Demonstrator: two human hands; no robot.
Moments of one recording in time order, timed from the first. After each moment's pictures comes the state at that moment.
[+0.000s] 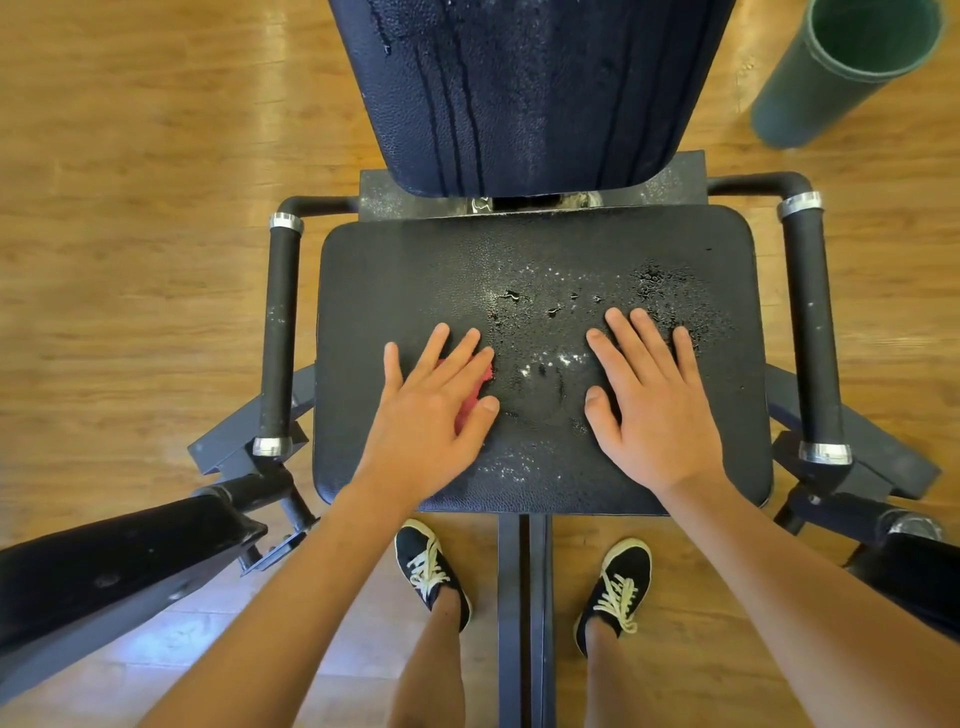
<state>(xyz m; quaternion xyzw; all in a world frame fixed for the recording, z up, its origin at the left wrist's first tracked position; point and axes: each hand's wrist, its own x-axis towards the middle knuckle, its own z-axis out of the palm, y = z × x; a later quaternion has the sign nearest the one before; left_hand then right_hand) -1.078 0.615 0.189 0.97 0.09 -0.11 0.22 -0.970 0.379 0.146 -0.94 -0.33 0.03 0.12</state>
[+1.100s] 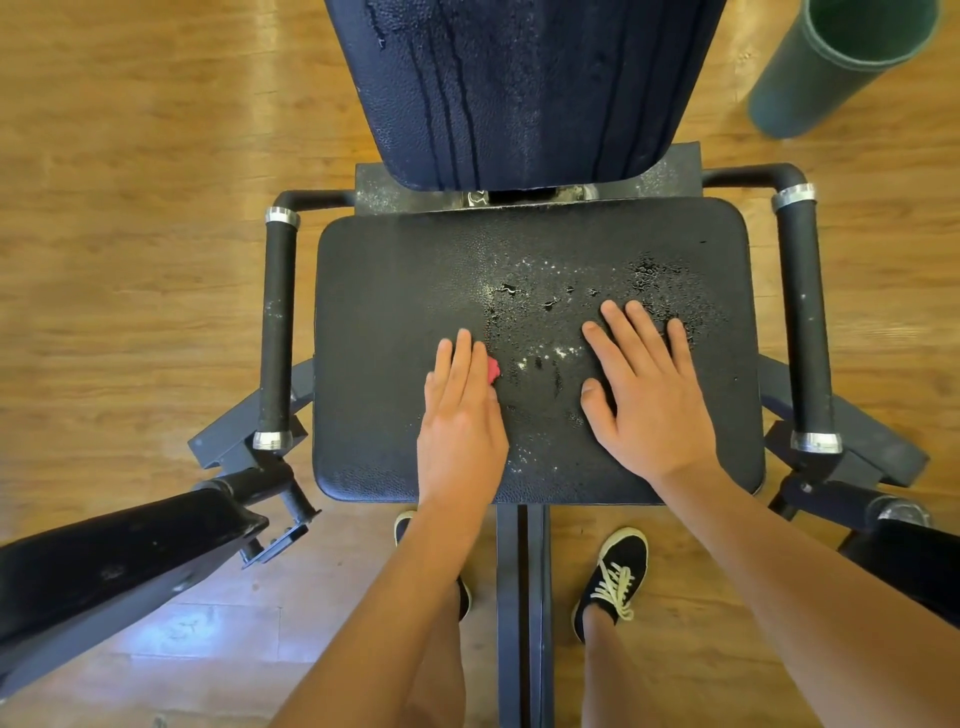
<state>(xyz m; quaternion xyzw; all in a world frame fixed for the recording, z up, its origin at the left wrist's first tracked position) -1.080 0.556 0.169 0.93 0.25 0.00 0.26 -0.971 0.379 0.147 -0.94 -0.33 0.04 0.11</state>
